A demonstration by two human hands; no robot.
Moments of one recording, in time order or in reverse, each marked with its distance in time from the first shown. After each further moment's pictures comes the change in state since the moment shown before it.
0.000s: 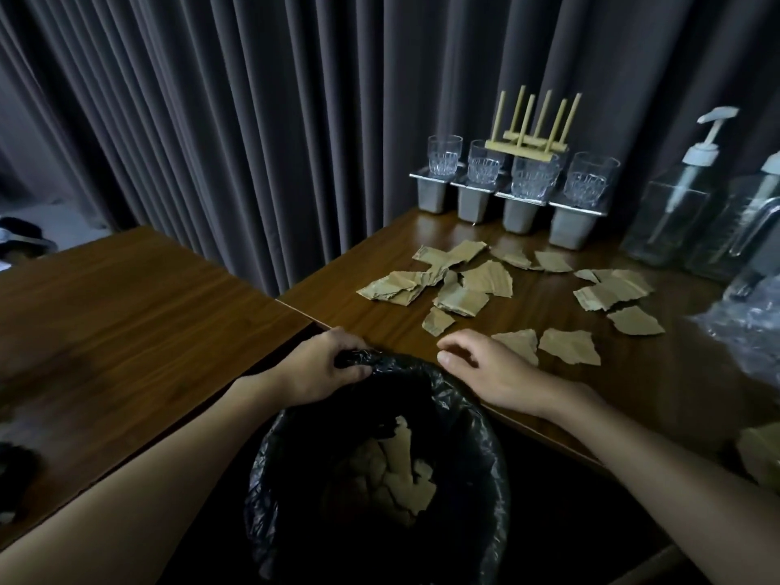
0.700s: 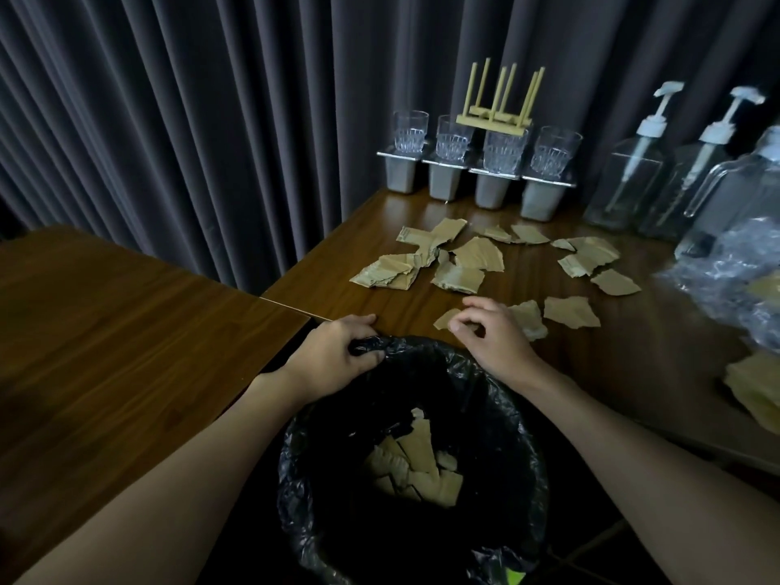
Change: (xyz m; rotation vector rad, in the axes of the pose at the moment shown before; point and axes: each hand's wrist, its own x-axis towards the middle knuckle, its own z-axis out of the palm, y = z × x) left_hand 0.027 -0.043 0.004 -0.001 -0.004 0.183; right_hand 0.027 0.004 0.043 -0.051 0.454 0.181
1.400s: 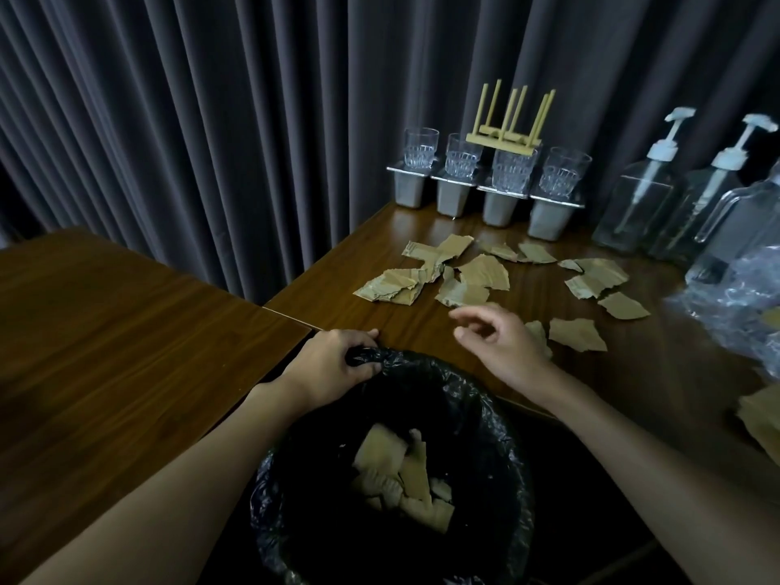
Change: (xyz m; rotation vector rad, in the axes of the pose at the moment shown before) left_hand 0.001 0.000 -0.003 -0.052 0.036 -0.034; right_hand -0.005 -0.027 -0.029 0.324 -0.082 0.004
